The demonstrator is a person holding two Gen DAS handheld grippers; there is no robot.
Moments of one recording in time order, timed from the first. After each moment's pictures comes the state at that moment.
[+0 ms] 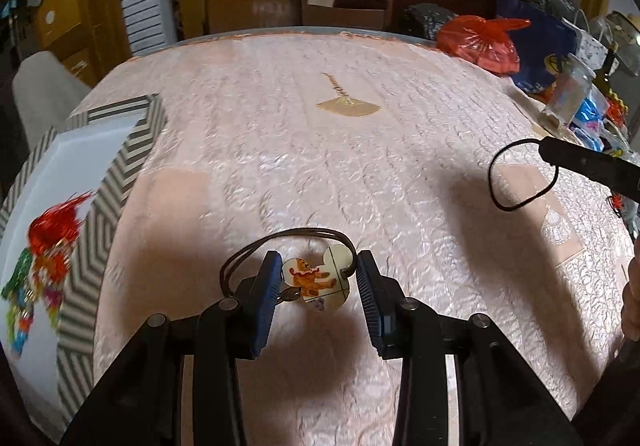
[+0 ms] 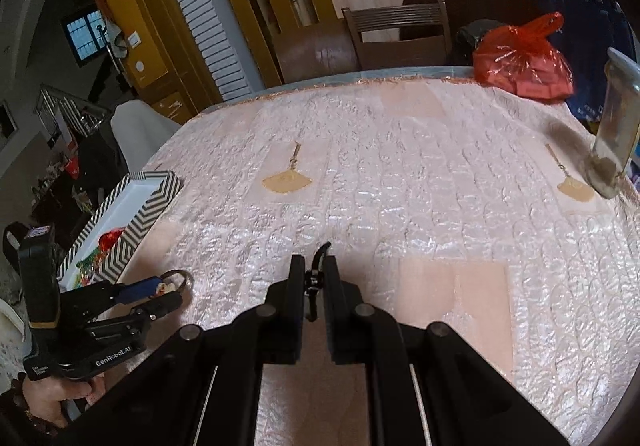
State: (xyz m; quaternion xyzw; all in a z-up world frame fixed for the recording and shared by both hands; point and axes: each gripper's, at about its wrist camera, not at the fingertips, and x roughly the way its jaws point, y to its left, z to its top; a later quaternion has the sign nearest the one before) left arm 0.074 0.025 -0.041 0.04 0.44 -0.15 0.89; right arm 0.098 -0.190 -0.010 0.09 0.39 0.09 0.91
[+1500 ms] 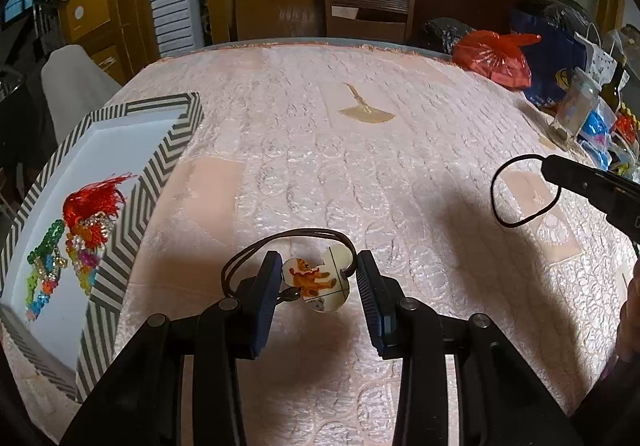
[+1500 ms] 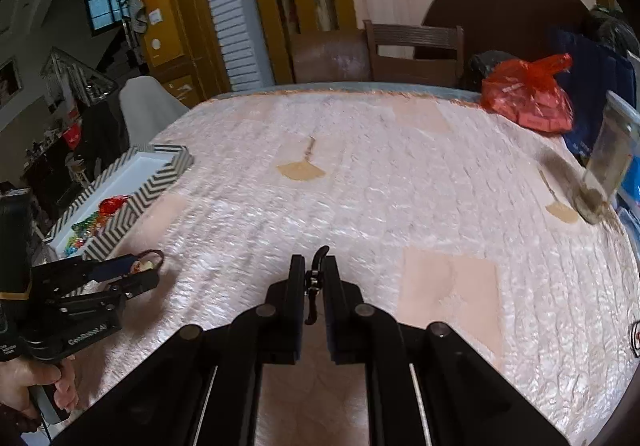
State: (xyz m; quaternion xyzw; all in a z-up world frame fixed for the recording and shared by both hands) left arm 0.047 0.038 -0.023 0.02 0.42 -0.12 0.90; right arm 0.067 -0.162 0.000 0.02 0.37 0.10 0.92
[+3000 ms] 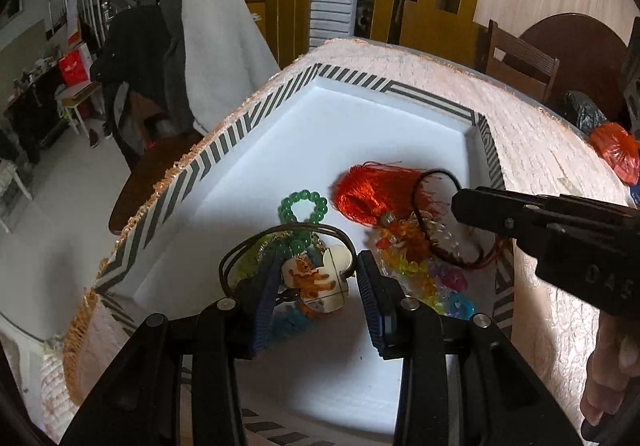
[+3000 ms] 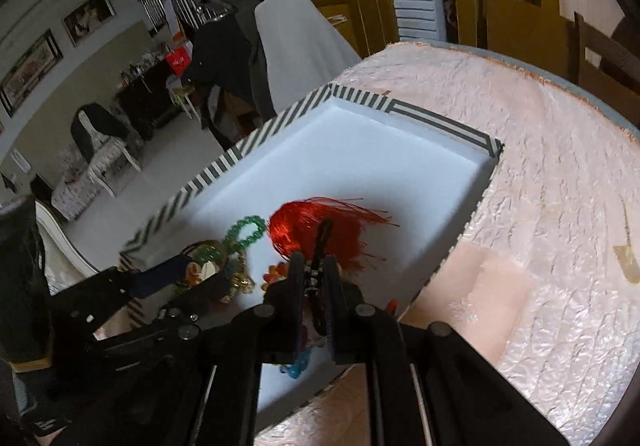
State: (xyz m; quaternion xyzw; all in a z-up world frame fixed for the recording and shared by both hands) left arm 0.069 0.272 -0.039 -0.07 0.42 0.07 0.90; right arm 0.179 0.171 -0.045 -0.02 0.45 0.30 0.84
